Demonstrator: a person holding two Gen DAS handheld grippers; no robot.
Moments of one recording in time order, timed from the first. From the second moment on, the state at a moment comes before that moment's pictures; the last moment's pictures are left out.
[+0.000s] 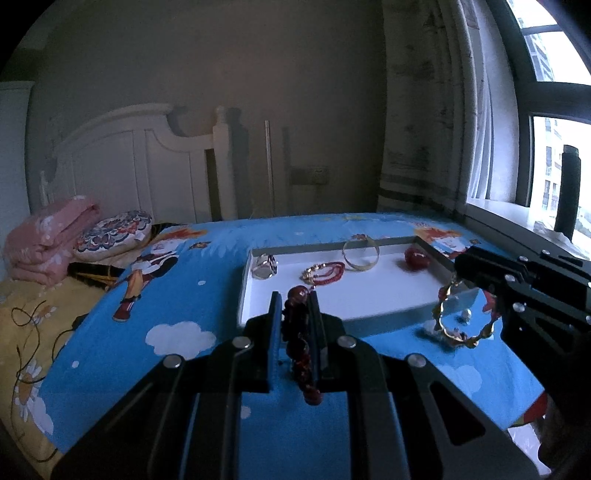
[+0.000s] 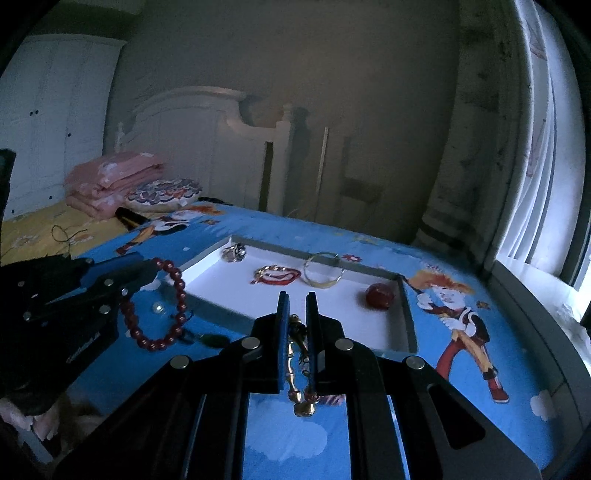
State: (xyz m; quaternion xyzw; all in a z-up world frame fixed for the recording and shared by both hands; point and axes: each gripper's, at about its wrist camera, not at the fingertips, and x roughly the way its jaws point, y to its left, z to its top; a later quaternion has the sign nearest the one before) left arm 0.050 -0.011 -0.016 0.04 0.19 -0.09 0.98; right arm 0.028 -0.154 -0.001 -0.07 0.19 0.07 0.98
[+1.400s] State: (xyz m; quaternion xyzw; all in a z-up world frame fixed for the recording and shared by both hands) left arm 0.219 -0.041 -0.004 0.03 0.23 -0.03 0.97; right arm 0.188 -0.193 -0.012 -0.01 0.27 0.00 0.96
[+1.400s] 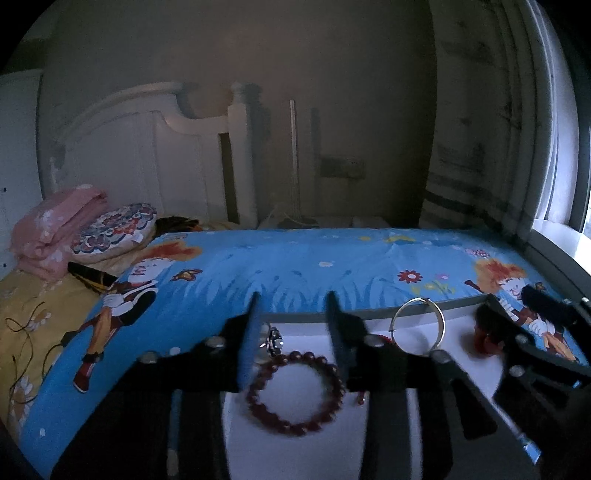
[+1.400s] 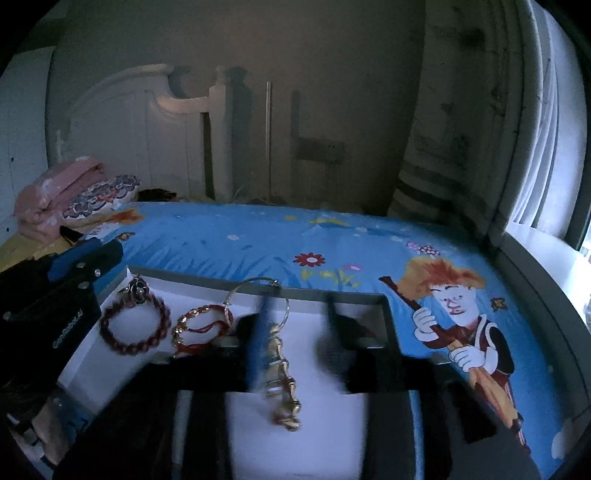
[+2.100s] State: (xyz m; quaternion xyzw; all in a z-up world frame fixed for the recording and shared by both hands) left arm 0.068 0.013 -0.017 0.01 0.19 -0.03 0.98; right arm 0.043 -0.215 0.006 0.05 0.22 0.02 0.97
